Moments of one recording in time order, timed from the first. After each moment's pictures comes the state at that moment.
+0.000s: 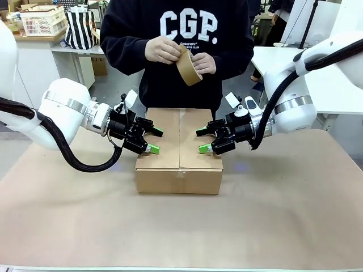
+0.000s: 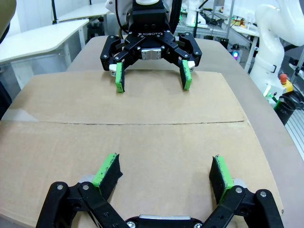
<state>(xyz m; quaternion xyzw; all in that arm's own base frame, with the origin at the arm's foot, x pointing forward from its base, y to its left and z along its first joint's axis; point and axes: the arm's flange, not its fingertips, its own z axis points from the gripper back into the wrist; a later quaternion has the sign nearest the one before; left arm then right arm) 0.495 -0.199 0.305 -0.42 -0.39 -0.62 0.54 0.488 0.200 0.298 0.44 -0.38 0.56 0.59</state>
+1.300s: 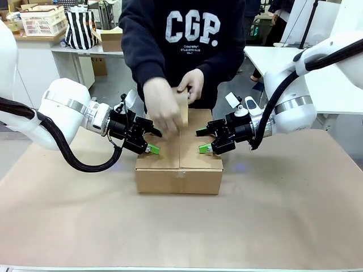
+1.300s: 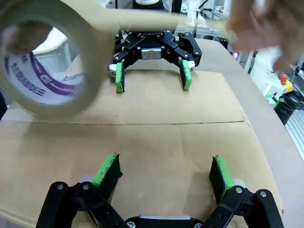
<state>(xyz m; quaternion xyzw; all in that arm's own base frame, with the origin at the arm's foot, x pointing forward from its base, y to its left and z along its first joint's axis) 0.495 -0.199 0.305 -0.42 -0.39 -0.62 0.54 0.488 0.200 0.298 0.44 -0.38 0.56 0.59</state>
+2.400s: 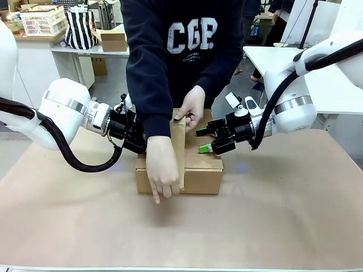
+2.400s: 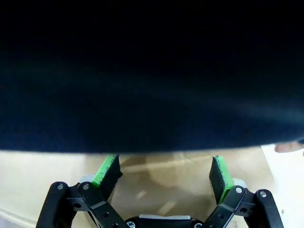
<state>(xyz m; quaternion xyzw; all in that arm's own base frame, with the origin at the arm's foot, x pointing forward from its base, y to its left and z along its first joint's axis) 0.495 -0.199 0.305 -0.42 -0.39 -0.62 0.54 0.488 0.200 0.298 0.44 -0.38 0.56 0.59</state>
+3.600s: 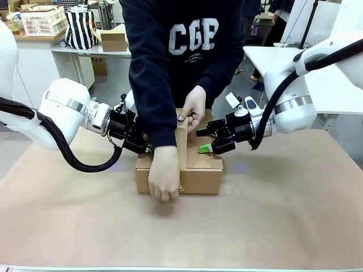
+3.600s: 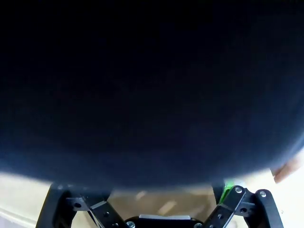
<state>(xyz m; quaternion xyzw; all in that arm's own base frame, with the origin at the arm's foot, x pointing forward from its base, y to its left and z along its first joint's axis) 0.495 -0.199 0.305 -0.42 -0.39 -0.62 0.54 0.488 0.200 0.298 0.44 -0.38 0.56 0.59</state>
